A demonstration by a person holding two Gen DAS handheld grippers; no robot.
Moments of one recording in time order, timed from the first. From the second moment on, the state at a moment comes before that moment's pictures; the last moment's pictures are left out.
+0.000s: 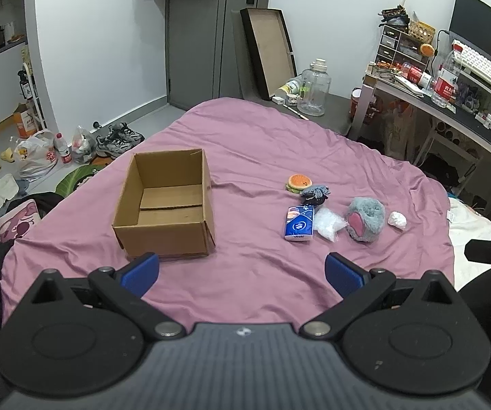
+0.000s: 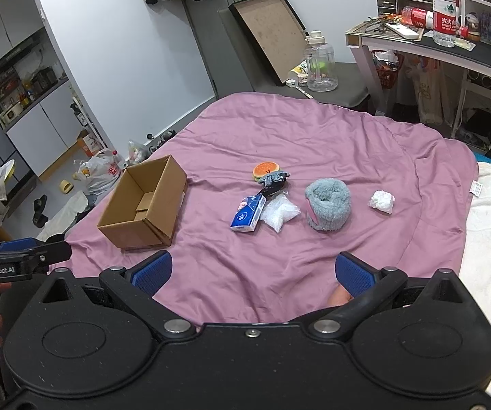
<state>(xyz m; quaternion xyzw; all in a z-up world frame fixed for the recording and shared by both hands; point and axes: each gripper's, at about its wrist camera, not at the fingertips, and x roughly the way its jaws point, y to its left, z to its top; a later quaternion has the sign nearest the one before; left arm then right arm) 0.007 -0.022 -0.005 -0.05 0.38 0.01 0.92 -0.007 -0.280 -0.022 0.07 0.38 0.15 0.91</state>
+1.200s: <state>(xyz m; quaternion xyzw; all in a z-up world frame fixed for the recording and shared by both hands) 0.108 -0.078 -0.060 -0.05 0.42 0.01 0.91 0.086 -0.332 -0.088 0.17 0.42 0.14 0.88</state>
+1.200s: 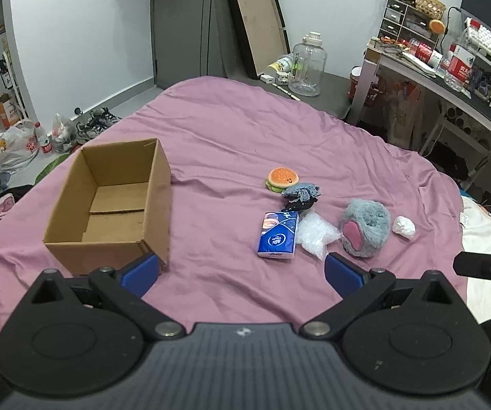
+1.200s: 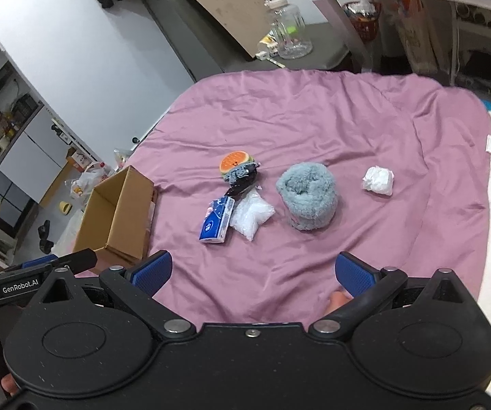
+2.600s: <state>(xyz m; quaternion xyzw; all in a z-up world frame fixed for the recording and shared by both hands) 0.237 -0.114 -0.205 -0.09 0.51 0.04 0.85 0.229 -0.314 -0.207 0.33 0.50 0.19 0.78</state>
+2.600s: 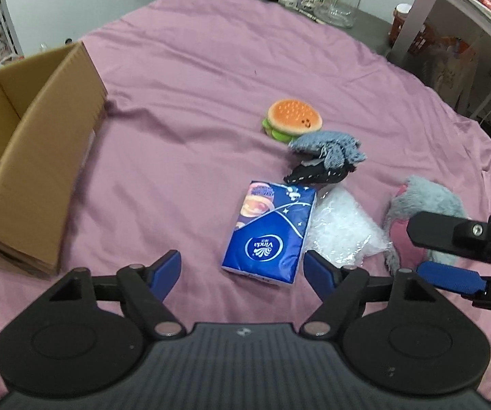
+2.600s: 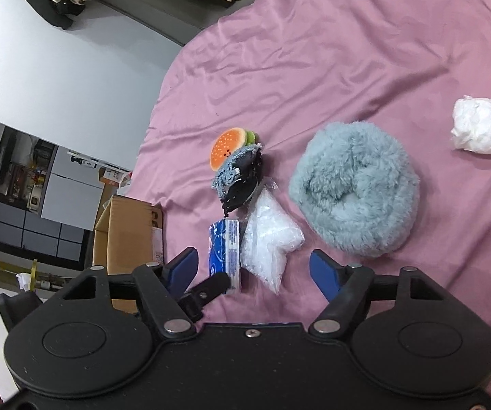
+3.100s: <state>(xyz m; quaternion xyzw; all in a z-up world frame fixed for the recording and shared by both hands) 0.246 -0.109 -0.219 -0.13 0.53 0.04 0.84 0.249 -0.300 -0.228 0.32 0.52 0.16 0.78</state>
